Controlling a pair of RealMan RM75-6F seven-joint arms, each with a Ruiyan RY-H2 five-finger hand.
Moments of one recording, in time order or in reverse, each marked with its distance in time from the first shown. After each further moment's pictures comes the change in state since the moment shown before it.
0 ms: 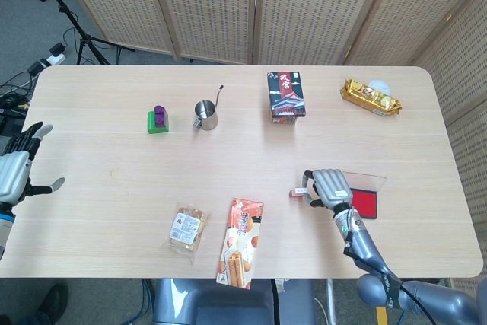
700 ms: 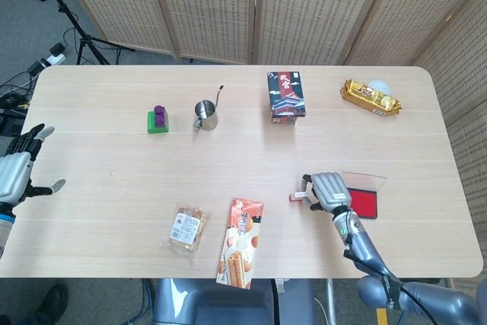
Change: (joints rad) left arm -0.006 0.013 0.006 -0.005 -0.002 -0.023 -0.003; right arm 0.000 0.003 -0.016 -0.007 -0.002 -0.018 -0.016
